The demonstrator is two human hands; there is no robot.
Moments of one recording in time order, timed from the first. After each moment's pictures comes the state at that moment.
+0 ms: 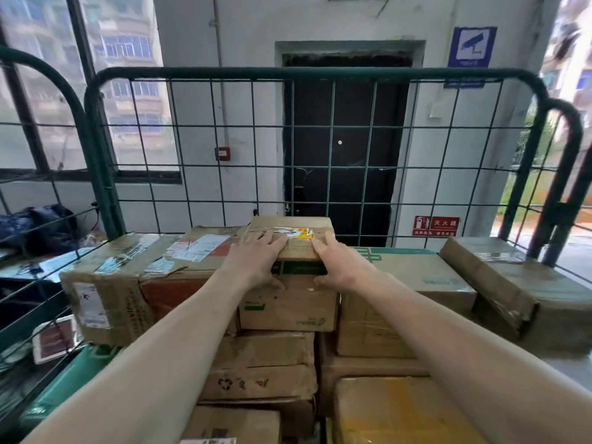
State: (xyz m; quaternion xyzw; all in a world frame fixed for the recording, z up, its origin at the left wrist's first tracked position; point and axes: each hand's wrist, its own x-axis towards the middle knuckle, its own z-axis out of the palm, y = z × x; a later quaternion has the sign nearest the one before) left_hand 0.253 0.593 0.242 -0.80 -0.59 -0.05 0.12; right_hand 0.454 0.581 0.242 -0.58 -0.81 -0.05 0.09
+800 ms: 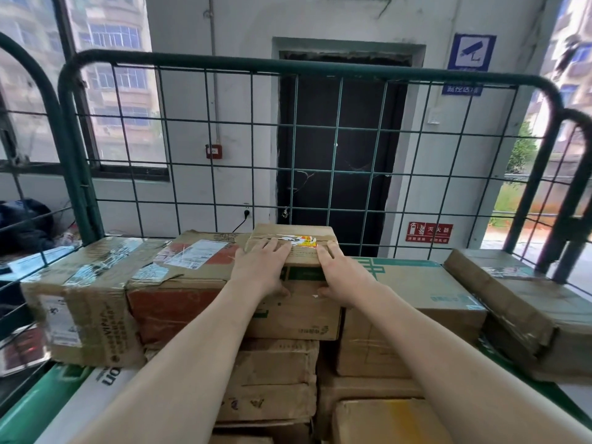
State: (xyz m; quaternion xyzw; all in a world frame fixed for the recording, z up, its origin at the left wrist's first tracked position) left_hand 0.266 0.641 0.227 -0.79 -0.61 -0.07 0.10; right_hand 0.452 0.632 0.221 -0.62 -0.78 -0.06 0.05
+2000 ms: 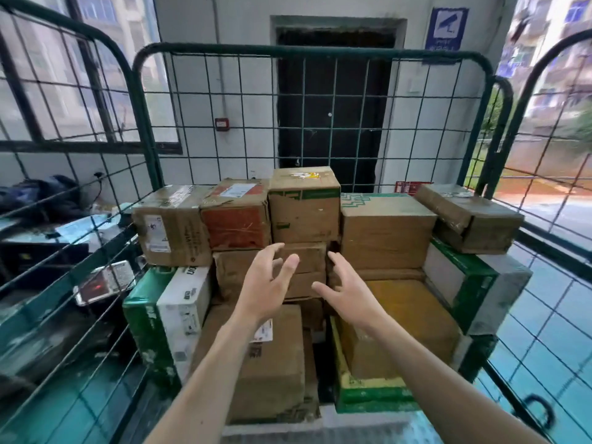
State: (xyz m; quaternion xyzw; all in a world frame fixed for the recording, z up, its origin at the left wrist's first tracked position) left_hand 0.202 0.302 0.156 -0.68 -0.51 -0.45 -0.26; right_hand 0.388 0.294 0.141 -0.59 -0.67 0.27 0.37
